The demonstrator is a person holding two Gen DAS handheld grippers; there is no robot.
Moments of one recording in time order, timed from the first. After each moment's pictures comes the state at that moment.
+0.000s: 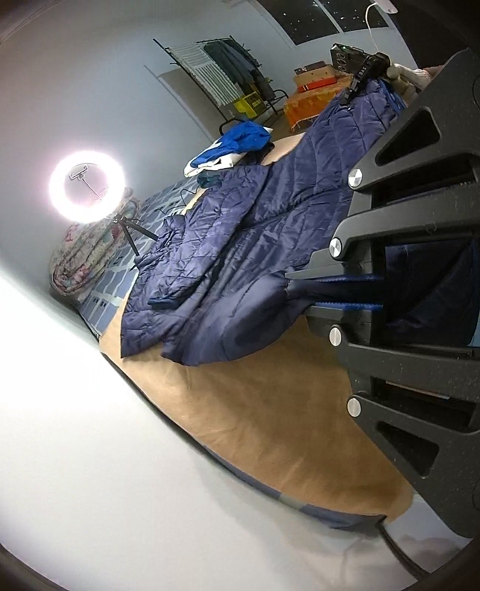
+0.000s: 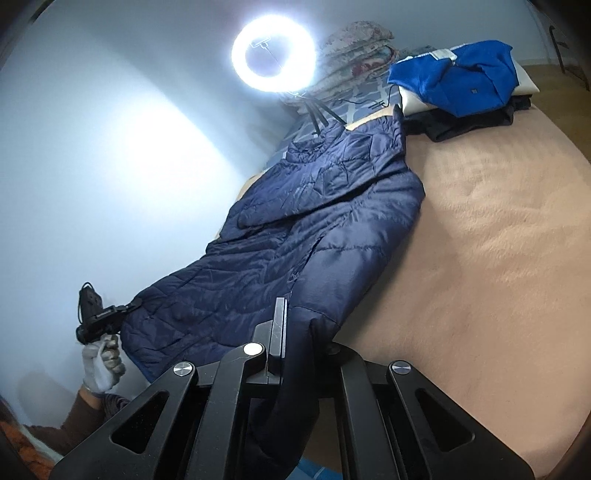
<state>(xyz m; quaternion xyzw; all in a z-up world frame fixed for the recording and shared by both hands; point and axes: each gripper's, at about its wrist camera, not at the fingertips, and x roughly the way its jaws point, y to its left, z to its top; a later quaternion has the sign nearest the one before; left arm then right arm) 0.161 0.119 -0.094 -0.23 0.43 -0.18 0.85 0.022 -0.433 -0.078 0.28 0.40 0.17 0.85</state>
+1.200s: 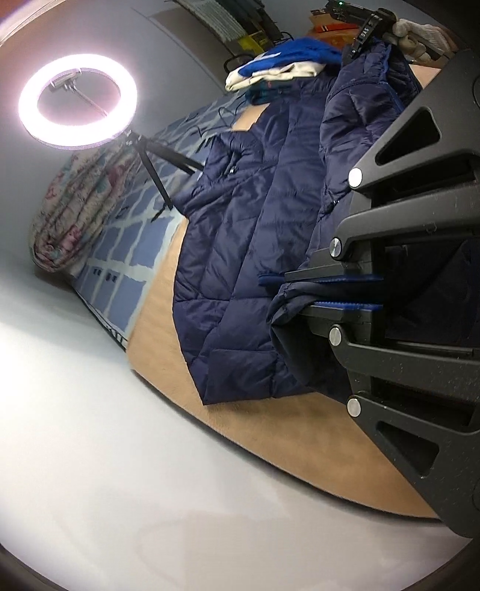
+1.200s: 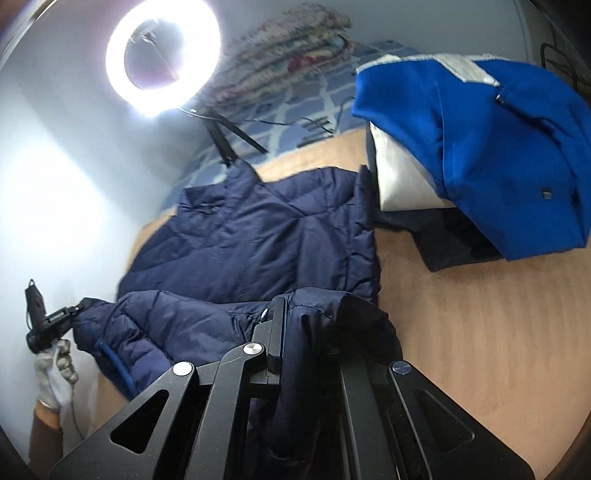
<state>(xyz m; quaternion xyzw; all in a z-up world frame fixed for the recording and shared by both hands) 0.492 0.011 -0.153 -0.15 0.46 -0.10 0.87 0.329 -0.476 -0.137 0.22 0.47 0.05 0.85</state>
